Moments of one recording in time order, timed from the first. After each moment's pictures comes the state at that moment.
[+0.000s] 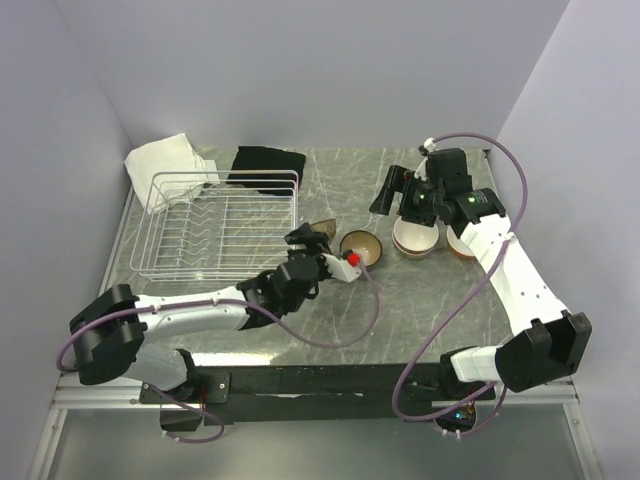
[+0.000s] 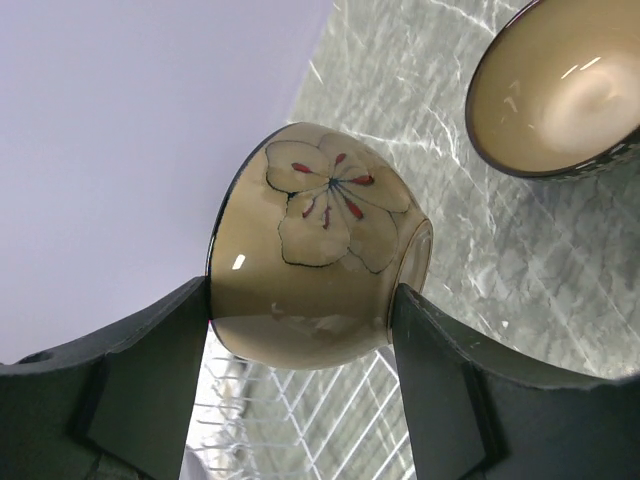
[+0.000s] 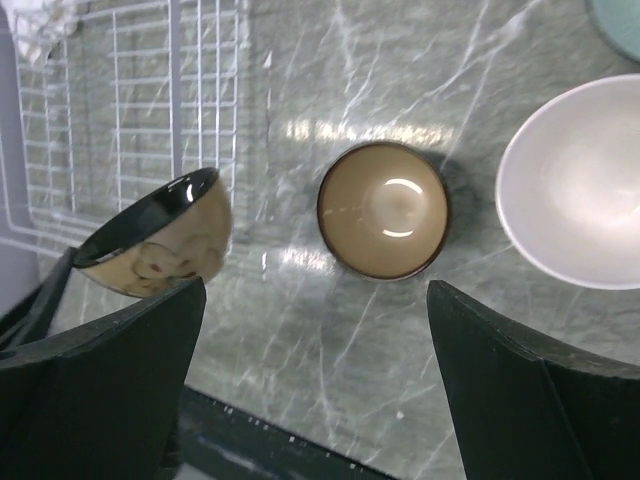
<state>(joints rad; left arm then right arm) -1.09 1.38 0.81 0.29 -0.62 0.76 0.26 1.32 1.32 -0.74 -0.21 0.48</state>
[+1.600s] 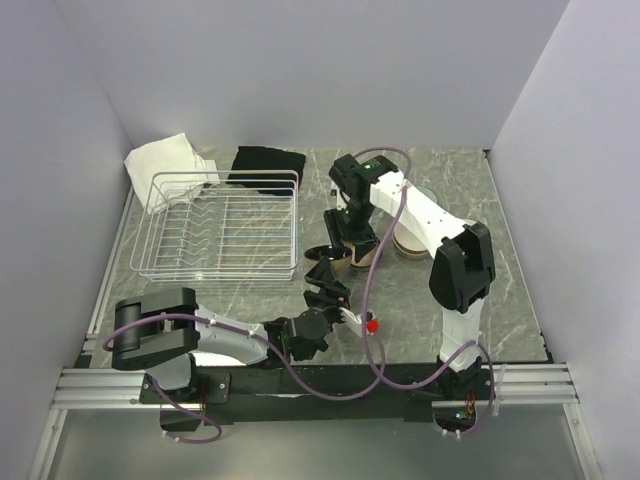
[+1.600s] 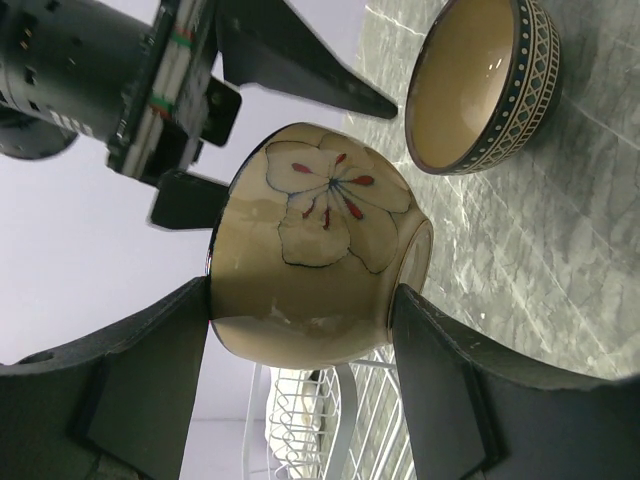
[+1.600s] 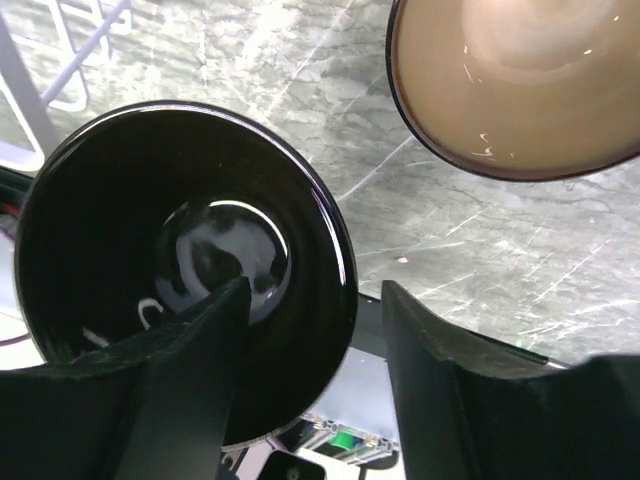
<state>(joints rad) -1.39 1.60 0.59 0.89 -0.88 1.18 0.58 1.94 1.81 -1.35 -0.24 0.36</state>
